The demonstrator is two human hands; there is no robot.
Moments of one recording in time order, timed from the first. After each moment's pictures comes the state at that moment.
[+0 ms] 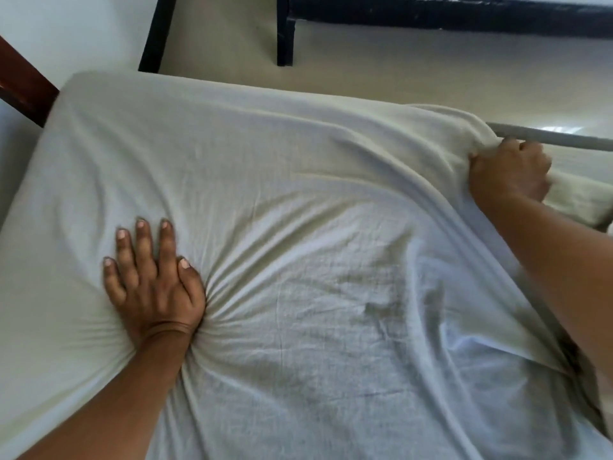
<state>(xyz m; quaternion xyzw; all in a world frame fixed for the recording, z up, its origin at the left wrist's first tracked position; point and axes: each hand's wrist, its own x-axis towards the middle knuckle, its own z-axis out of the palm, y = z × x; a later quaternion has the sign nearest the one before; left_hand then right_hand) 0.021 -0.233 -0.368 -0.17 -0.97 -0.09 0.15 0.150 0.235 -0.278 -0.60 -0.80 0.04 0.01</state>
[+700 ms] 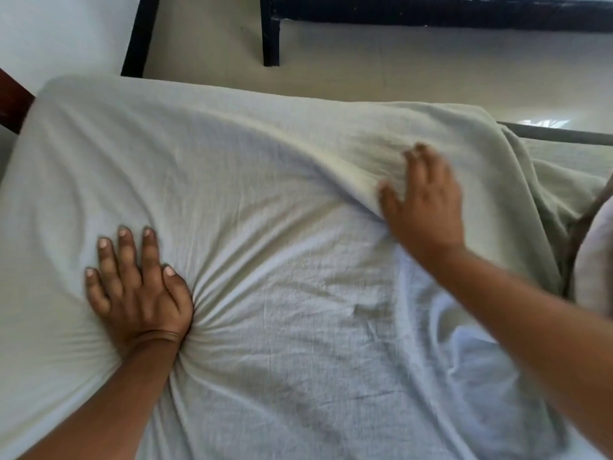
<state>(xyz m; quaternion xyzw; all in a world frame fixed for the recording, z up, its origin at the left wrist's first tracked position) 0.022 -0.230 -0.371 -0.17 -0.97 -0.09 0.16 0.158 0.131 -0.295 -0.34 -0.93 0.08 0.10</state>
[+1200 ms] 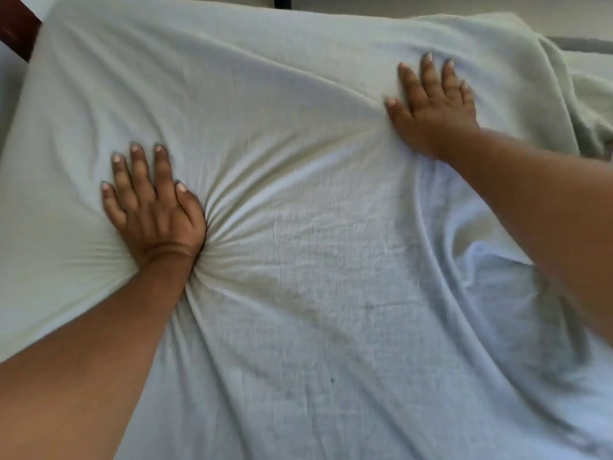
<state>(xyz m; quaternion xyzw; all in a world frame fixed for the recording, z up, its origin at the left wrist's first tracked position) 0.025 -0.235 -0.374 -0.16 -0.98 -0.05 0.13 0.144 0.159 -0.312 -0.34 -0.93 0.10 -0.08</state>
